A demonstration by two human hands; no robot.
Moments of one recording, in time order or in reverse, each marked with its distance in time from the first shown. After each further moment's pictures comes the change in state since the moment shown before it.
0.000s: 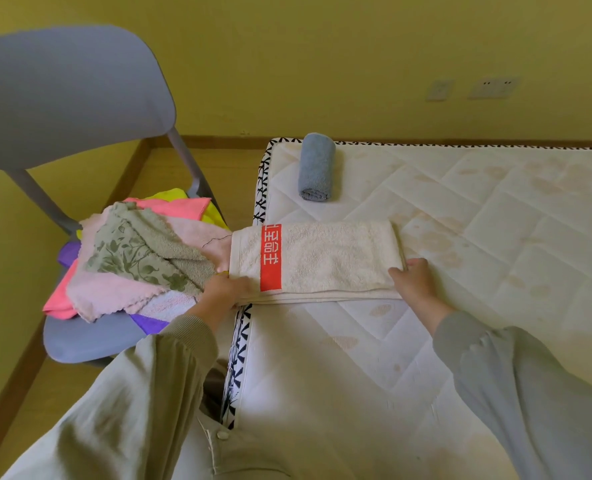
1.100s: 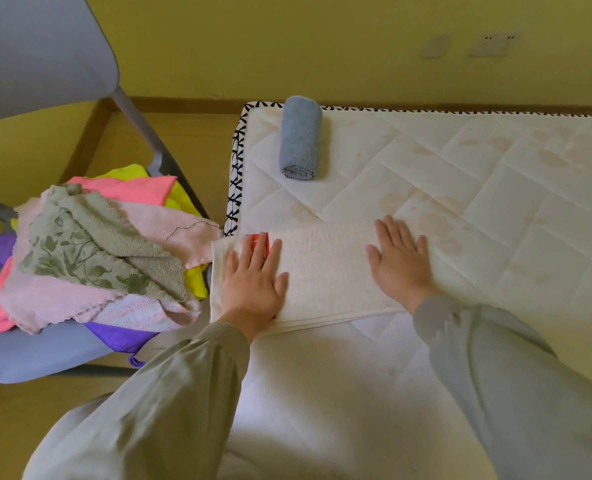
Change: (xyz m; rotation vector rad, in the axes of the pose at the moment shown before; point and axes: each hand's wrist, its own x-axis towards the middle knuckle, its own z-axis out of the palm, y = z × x) left_hand 0.018 -0.007 0.085 1.007 0.145 0.793; right_hand 0.041 0.017 0.021 -0.903 -0.012 -0.447
